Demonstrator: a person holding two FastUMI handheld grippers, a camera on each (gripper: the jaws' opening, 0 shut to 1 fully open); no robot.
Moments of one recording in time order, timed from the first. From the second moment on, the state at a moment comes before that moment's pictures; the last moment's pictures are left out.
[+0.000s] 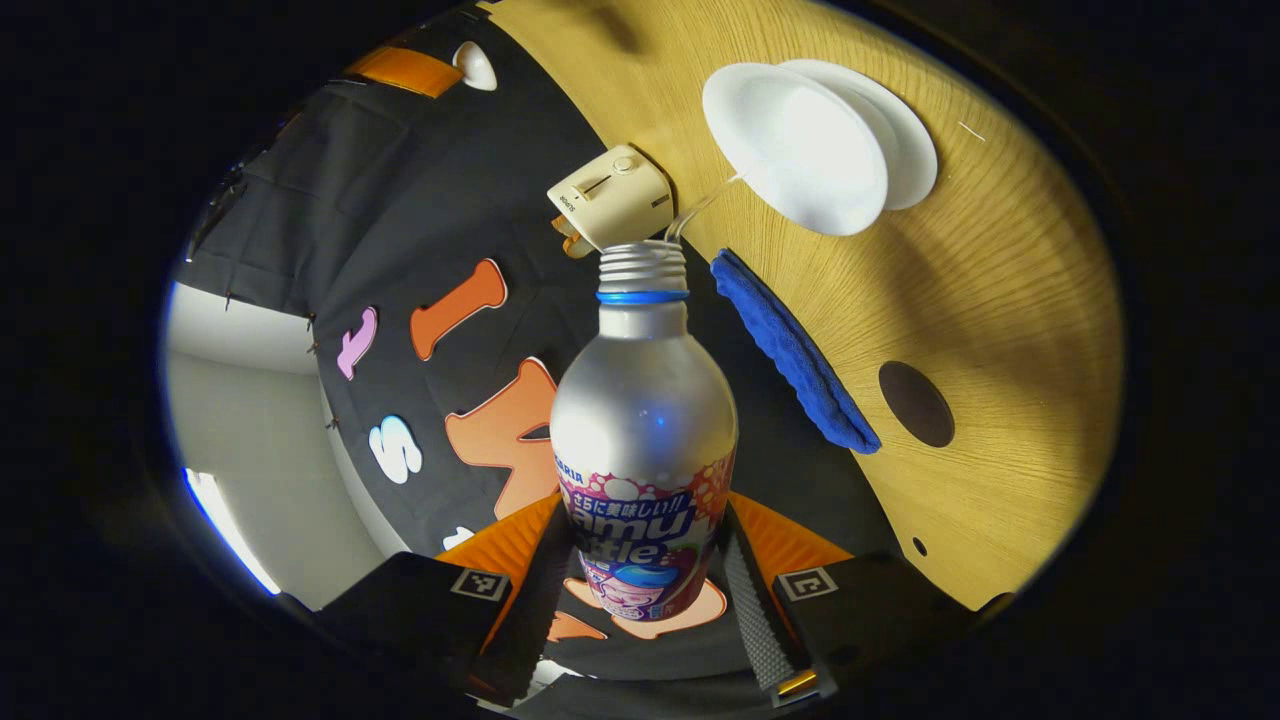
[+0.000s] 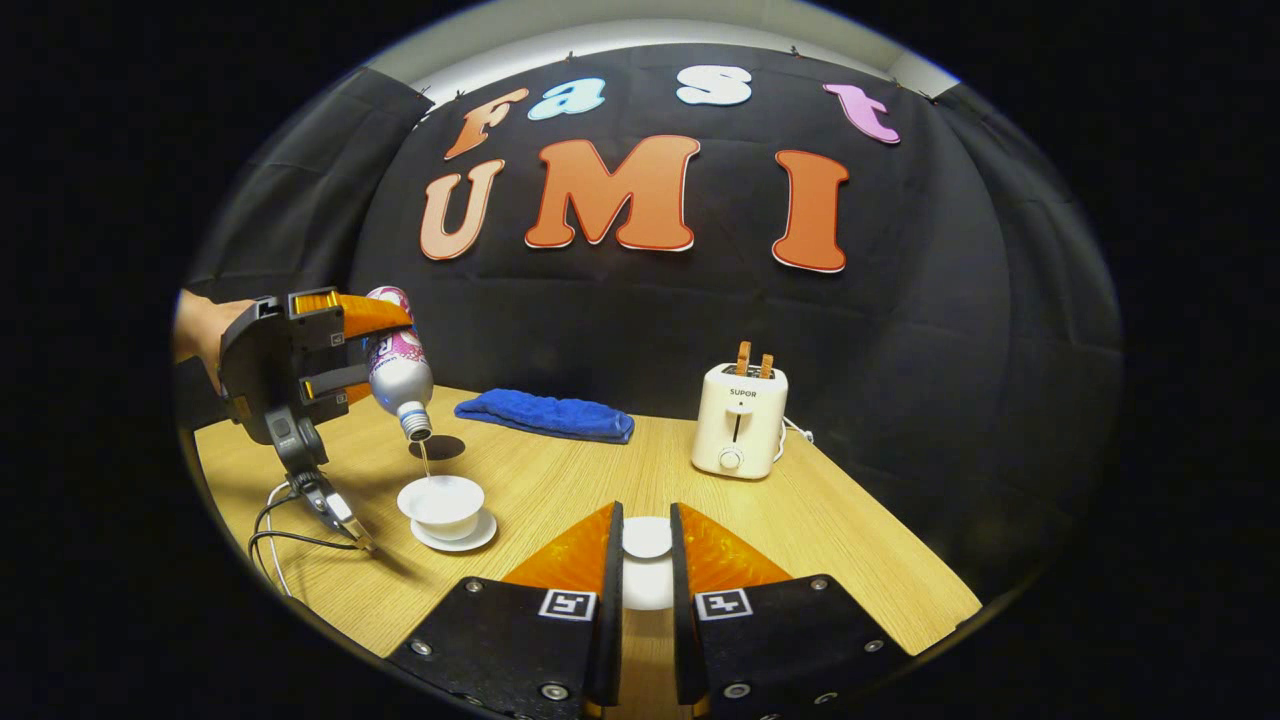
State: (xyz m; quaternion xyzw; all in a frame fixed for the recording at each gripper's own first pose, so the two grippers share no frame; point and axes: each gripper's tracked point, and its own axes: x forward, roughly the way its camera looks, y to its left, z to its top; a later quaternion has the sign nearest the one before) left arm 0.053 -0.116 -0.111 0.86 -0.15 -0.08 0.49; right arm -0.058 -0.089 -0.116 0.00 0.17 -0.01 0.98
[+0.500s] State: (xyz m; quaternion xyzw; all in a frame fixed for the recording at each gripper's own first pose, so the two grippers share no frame) left arm 0.051 -0.121 -0.111 0.86 -0.16 -0.08 0.48; right arm -0.057 -0.085 -0.115 -0.01 0.17 0.00 0.98
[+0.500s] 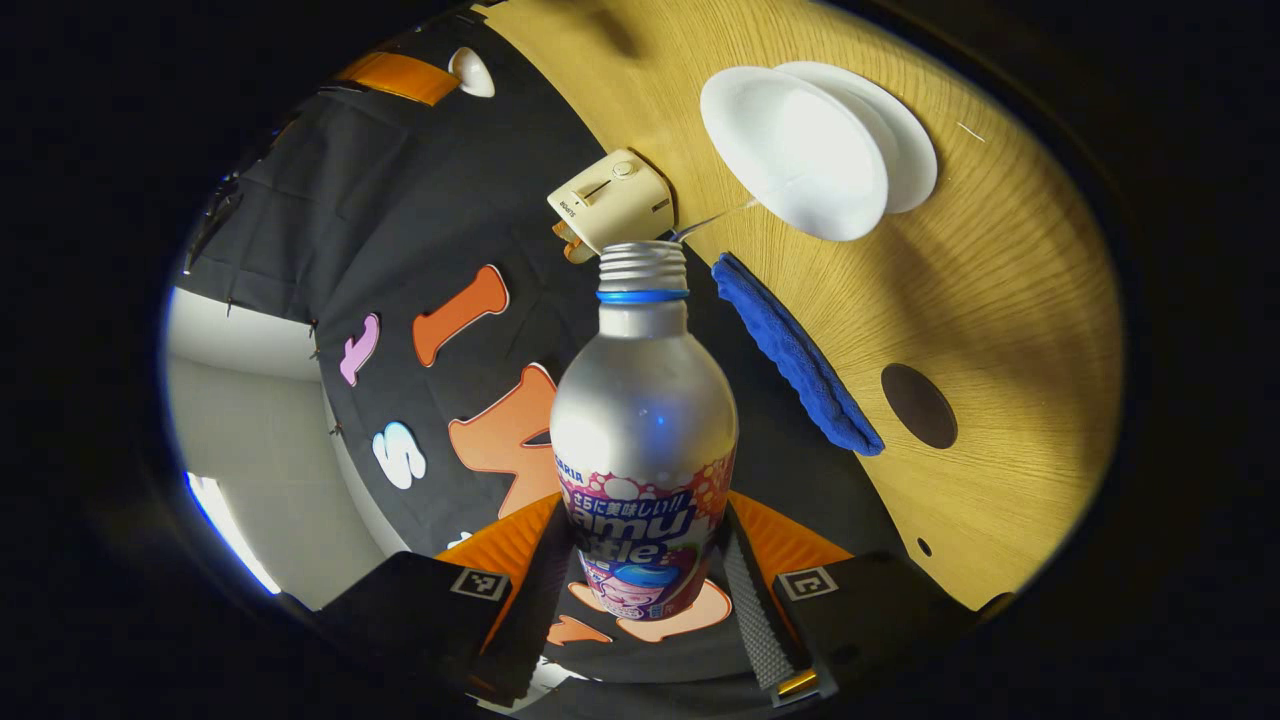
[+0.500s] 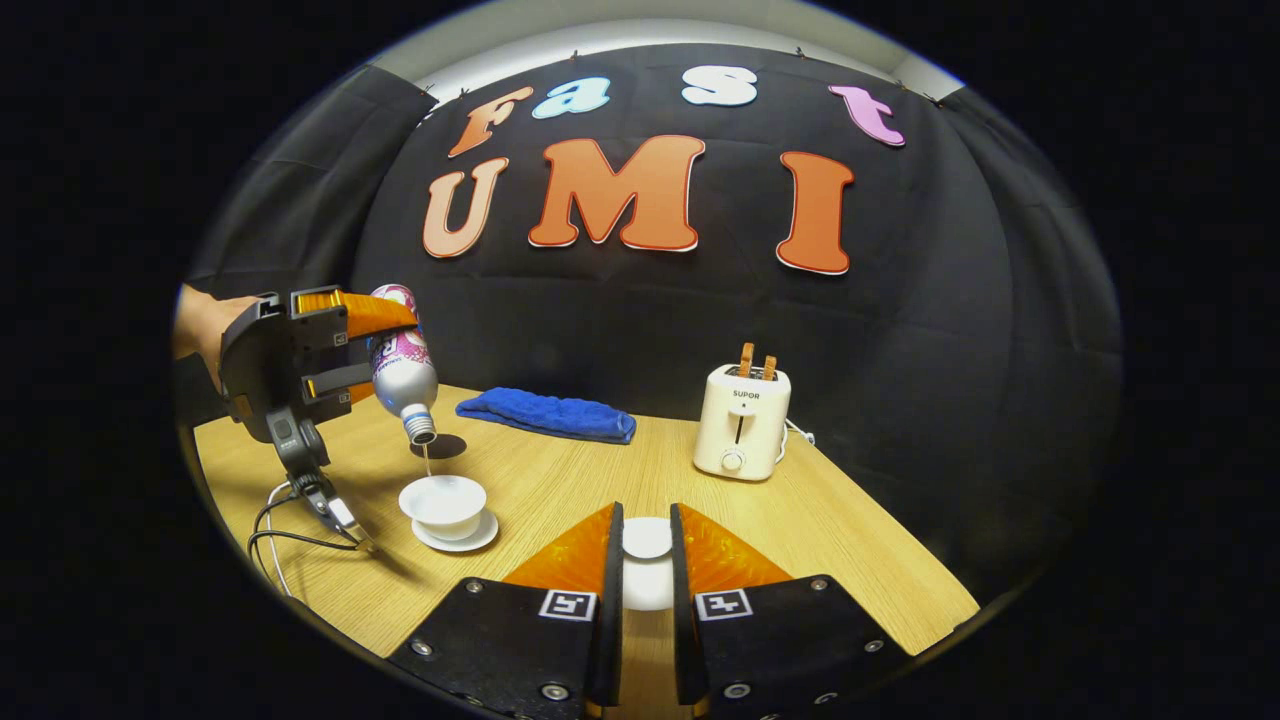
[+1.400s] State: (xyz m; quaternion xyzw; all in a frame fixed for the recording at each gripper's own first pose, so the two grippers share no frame) left arm 0.062 -0.082 -0.054 0.63 -0.18 -0.02 0.75; right arm -0.039 -0.056 -0.109 0.02 0.17 0.00 0.99
